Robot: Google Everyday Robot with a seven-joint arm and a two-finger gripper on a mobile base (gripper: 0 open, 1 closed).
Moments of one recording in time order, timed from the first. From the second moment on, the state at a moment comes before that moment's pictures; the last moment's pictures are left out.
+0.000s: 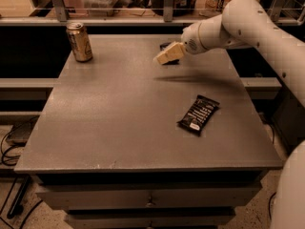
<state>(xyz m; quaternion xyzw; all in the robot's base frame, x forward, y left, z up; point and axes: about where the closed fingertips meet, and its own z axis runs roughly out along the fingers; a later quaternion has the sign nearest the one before) 0.765 -0.054 0.889 -0.44 0.75 0.17 0.47</state>
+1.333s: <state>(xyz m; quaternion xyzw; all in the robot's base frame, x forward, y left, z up) 0.797 -0.049 0.844 -0.41 0.78 0.17 0.44</state>
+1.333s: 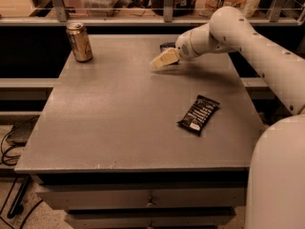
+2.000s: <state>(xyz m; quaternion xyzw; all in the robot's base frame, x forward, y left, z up) 0.798 -0.052 0.831 -0.40 0.79 0.18 0.42</state>
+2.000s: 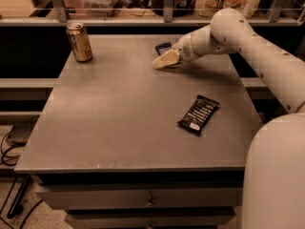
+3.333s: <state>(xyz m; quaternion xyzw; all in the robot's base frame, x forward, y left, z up) 0.797 -0.052 0.835 -0.41 0.79 0.18 0.42</state>
